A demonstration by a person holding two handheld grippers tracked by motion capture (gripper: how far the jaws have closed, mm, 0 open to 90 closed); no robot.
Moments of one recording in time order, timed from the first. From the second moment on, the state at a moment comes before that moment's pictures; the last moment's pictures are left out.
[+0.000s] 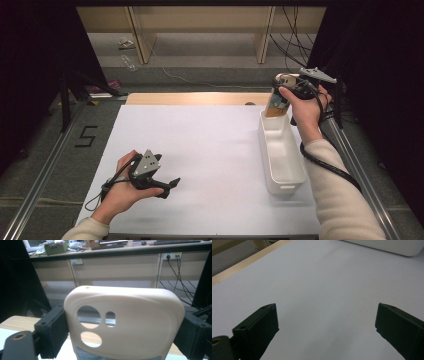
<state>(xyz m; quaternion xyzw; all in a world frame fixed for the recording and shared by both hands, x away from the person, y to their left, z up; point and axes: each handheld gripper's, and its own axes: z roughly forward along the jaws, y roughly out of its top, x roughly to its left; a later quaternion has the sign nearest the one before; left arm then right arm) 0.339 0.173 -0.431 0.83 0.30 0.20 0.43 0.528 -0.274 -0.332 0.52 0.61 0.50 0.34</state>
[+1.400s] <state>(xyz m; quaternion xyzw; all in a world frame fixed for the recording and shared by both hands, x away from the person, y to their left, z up) 0.339 0.173 -0.430 0.83 0.30 0.20 0.43 0.544 -0.266 -0.340 0.53 0.61 0.48 0.34</state>
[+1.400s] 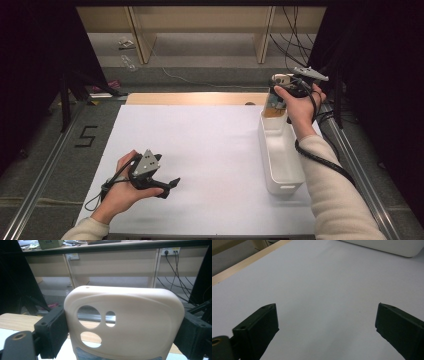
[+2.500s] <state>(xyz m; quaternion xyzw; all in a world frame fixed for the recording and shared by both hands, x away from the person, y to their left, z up) 0.339 0.172 -0.431 0.83 0.30 0.20 0.43 0.553 -0.261 -0.349 0.54 0.61 0.47 0.34</state>
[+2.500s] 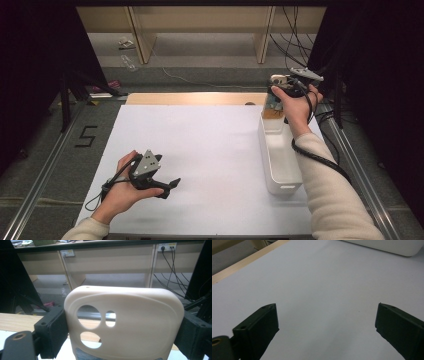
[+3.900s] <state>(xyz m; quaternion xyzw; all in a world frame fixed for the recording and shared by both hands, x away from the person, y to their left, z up) 0.338 0.171 -0.432 0.83 0.30 0.20 0.43 0.549 -0.256 -0.383 0.55 0.64 0.43 0.33</state>
